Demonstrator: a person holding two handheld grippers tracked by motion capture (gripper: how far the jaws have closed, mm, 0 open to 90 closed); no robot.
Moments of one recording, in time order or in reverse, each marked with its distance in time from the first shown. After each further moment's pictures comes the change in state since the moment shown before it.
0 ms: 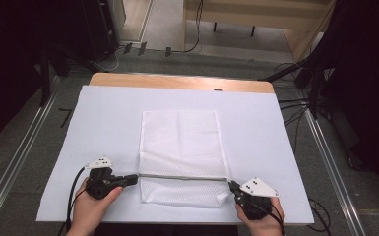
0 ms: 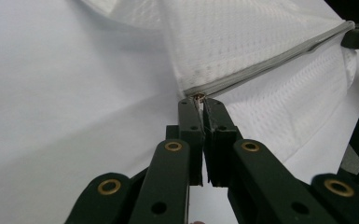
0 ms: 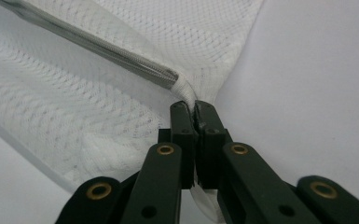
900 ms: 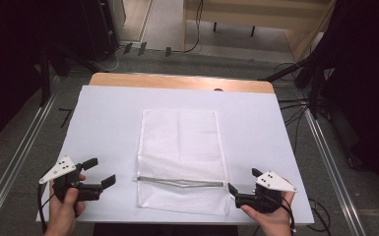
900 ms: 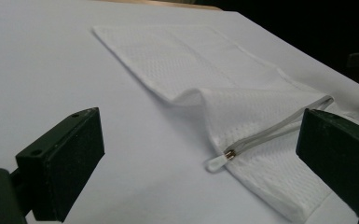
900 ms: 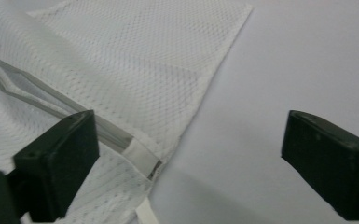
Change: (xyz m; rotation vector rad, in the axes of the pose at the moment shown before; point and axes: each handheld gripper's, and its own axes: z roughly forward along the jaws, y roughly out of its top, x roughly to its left) left arm 0.022 -0.012 -0.065 -0.336 0.095 0.121; right arm -0.032 0.006 -0.008 -0.115 0.048 0.064
